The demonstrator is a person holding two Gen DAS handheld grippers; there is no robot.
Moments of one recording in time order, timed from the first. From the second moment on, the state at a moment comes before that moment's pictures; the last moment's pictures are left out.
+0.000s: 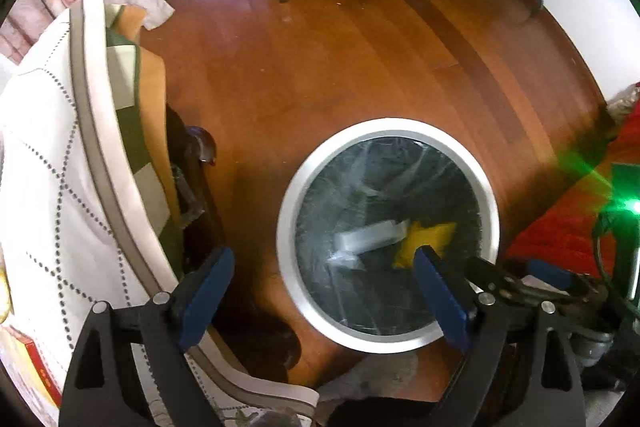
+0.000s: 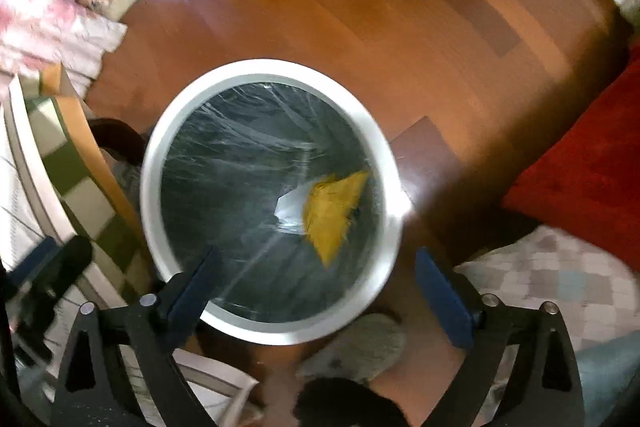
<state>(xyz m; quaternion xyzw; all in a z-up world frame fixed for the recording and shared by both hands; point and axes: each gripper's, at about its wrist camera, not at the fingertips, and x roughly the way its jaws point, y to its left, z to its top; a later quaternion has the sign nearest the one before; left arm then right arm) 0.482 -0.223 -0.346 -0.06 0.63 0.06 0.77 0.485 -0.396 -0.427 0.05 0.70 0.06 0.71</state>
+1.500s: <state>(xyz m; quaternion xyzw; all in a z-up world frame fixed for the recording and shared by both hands) 0.235 -0.097 -0.161 -0.10 0.53 0.22 0.81 0.285 -0.303 -0.200 0.02 0.59 0.19 0.79</state>
